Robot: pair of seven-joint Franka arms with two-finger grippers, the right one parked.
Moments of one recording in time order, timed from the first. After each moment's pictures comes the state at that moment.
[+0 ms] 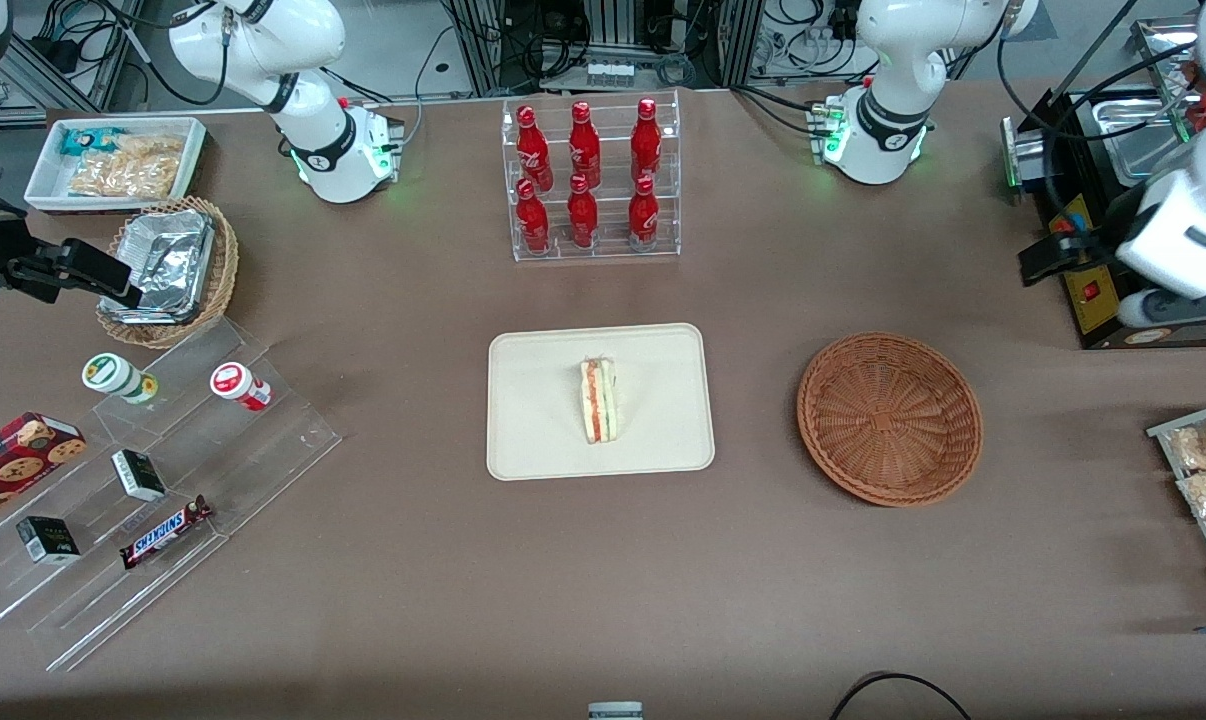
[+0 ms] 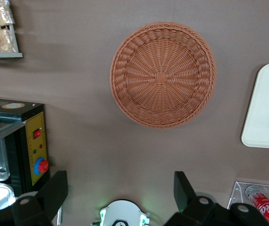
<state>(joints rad) 0.09 0.01 -0.15 -1.54 0.05 1.39 -0.16</state>
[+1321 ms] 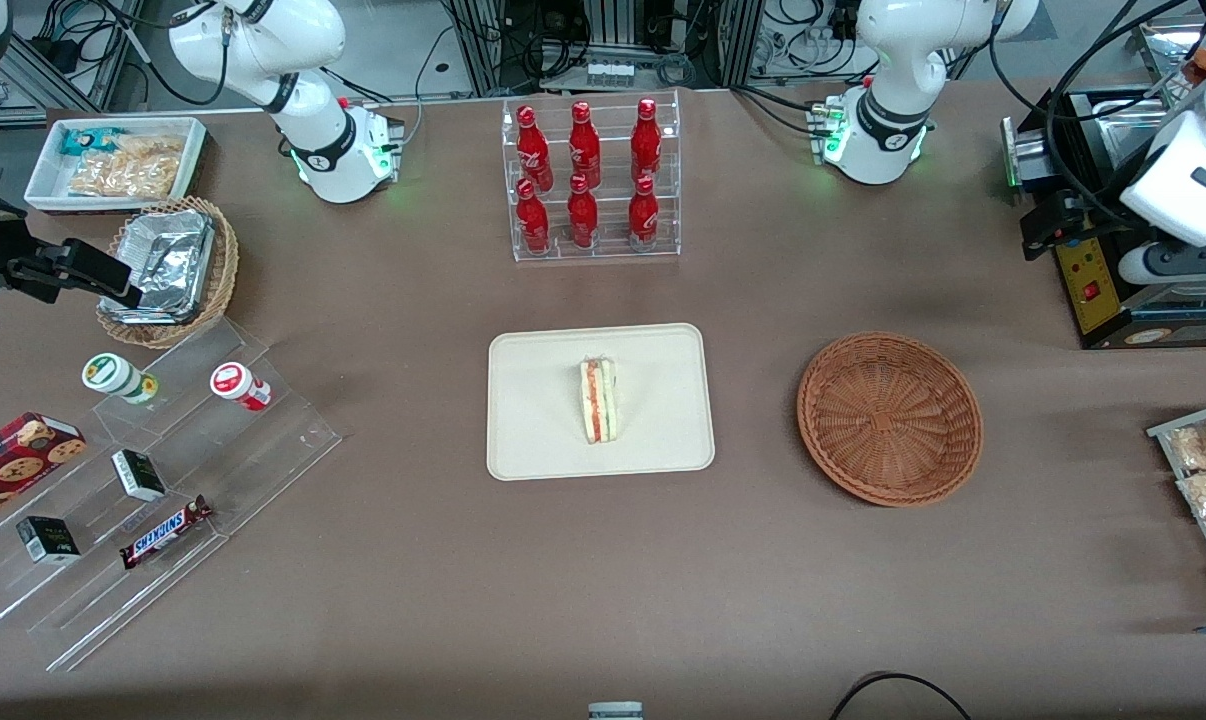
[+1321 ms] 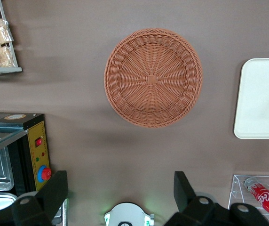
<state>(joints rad) 0.06 -0.04 -0.14 -1.54 0.03 1.39 -0.11</state>
